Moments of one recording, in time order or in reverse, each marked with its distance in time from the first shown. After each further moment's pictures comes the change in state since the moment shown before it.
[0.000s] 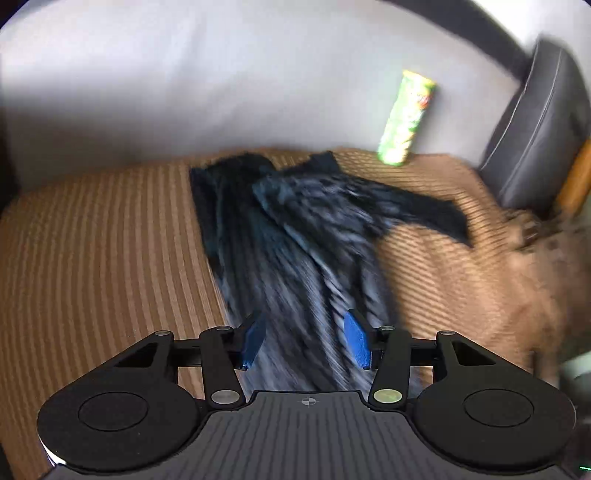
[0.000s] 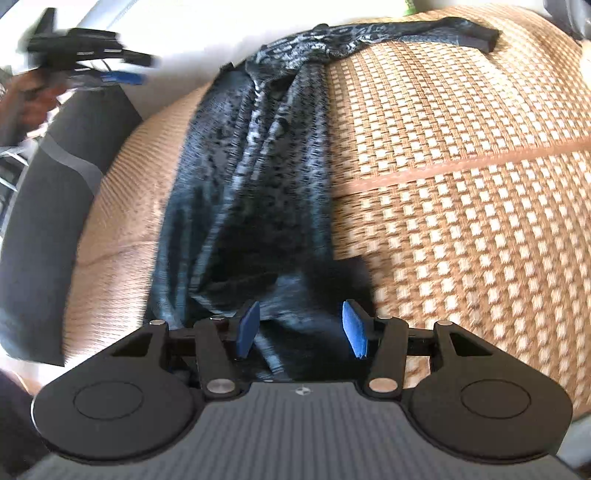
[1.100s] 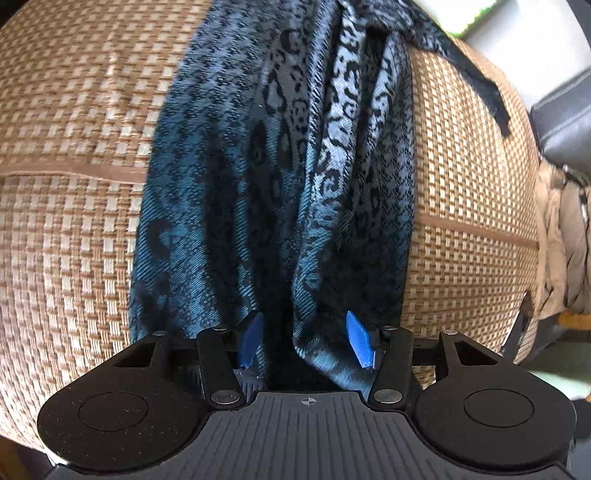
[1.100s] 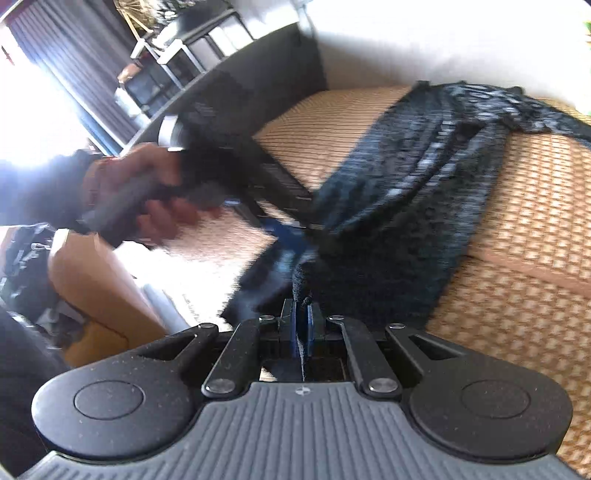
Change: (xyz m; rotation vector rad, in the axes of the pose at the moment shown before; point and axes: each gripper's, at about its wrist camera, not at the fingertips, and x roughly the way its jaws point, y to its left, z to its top) left arm 0.119 -0.051 -0.194 -0.251 0.291 0.058; right arm -0.034 0.045 0.000 -0.499 0.029 0.419
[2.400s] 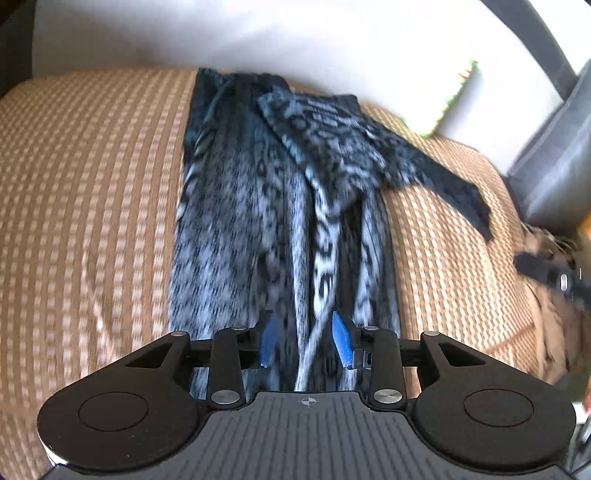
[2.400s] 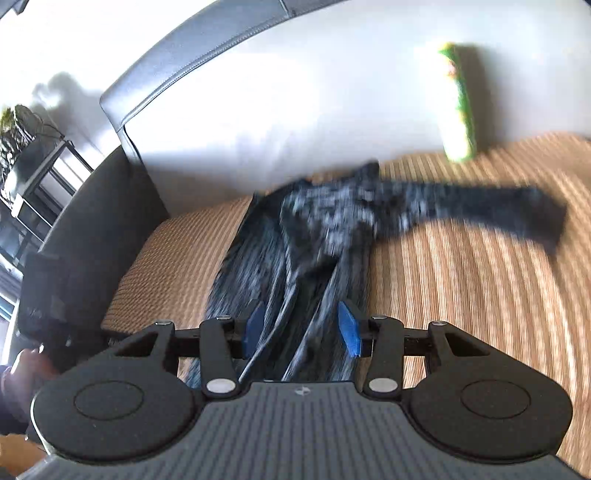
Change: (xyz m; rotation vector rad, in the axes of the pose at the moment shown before) left arm -0.031 -0.017 0.133 0.113 -0.290 0.030; right arm 0.013 -0.137 0.173 0.333 -0.249 -0.383
